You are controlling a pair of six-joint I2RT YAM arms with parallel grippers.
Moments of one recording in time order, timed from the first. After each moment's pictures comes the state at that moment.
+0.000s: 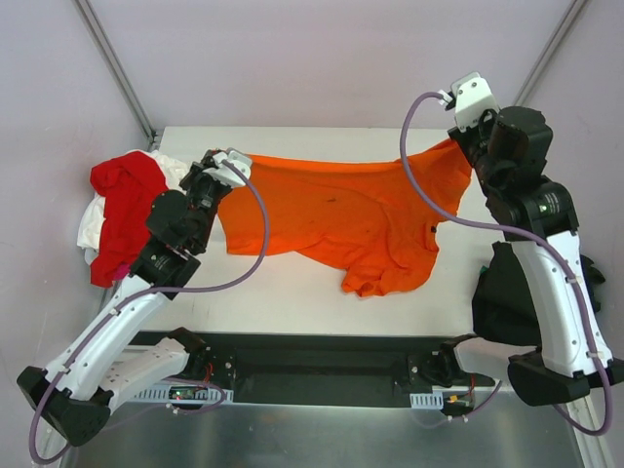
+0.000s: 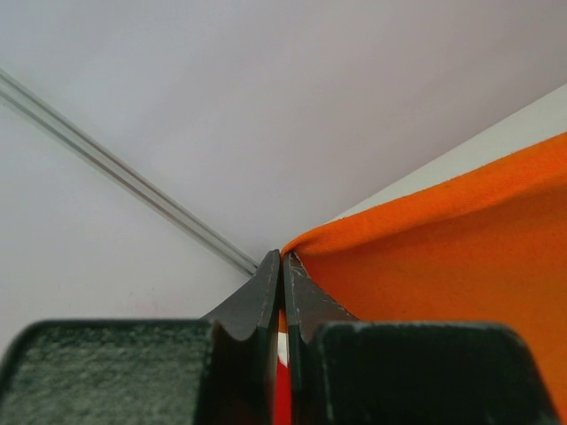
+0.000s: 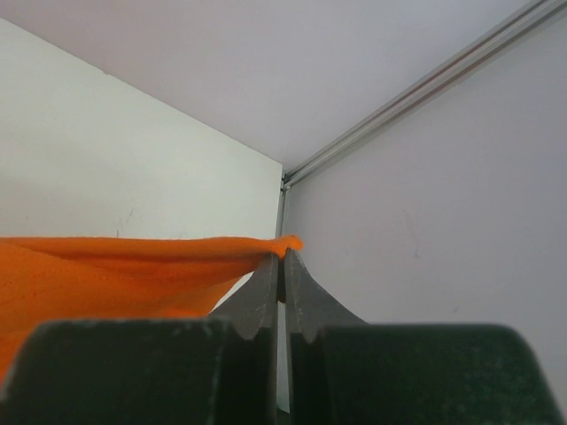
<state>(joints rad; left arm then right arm) -0.55 0.85 0.94 0.06 -0.39 0.73 0.35 1.19 1.72 -0.73 0.38 -0.59</state>
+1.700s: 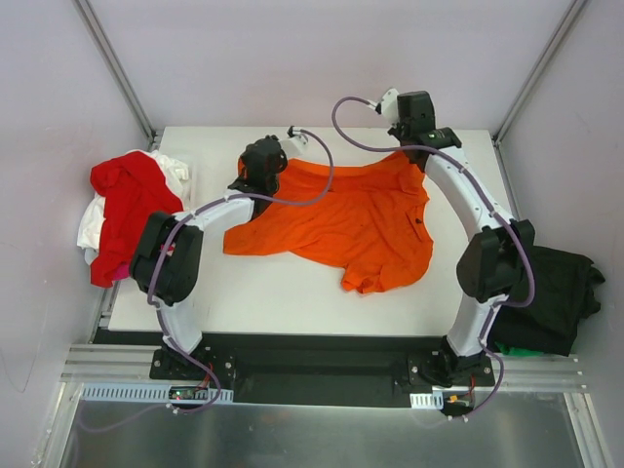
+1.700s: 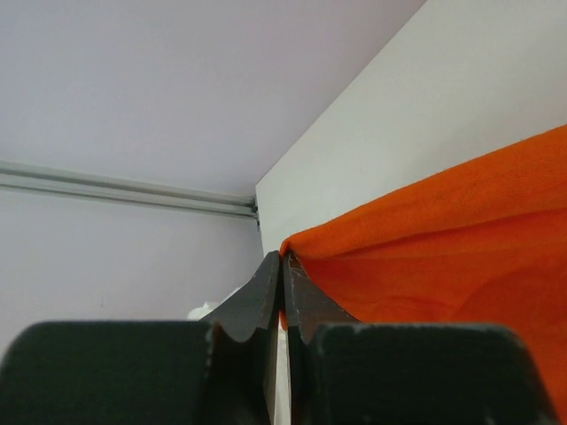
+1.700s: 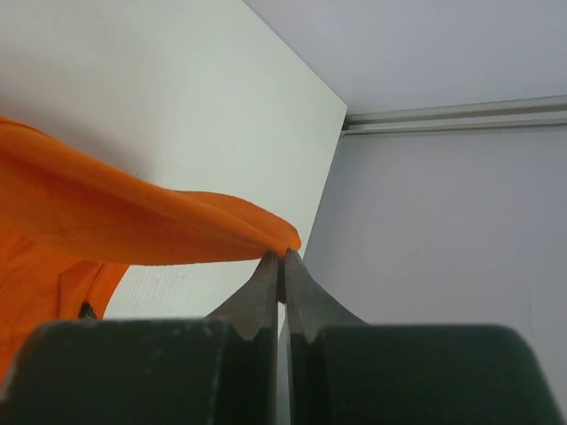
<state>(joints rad) -0.47 1.78 1.22 0.31 -0.57 0.90 0.34 1.83 1.81 -0.60 0.49 -0.67</state>
